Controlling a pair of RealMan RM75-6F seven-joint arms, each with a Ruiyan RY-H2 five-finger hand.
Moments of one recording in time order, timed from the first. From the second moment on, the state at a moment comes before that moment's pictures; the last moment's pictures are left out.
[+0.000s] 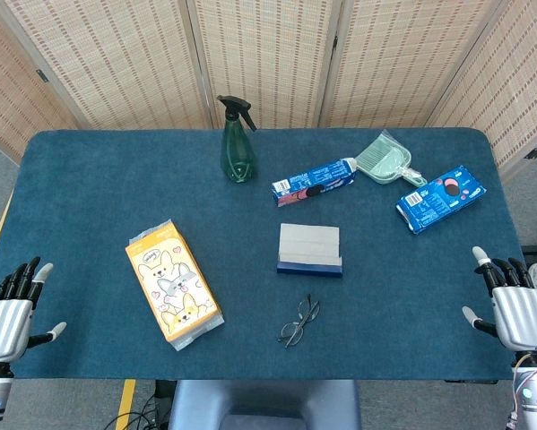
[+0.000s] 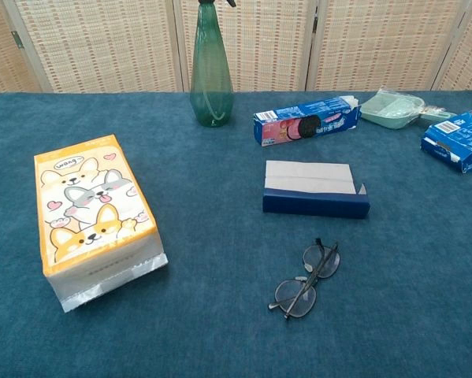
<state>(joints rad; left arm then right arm) -0.12 -1.17 -0.06 -1.60 1.46 1.46 0.21 0.08 -1.13 0.08 -1.64 -1.44 1.46 -0.15</state>
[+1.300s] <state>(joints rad) -0.08 -1.15 -0.03 -1.62 1.47 1.50 0.19 0.52 -1.28 0.13 -1.57 -1.34 0.84 -0.22</state>
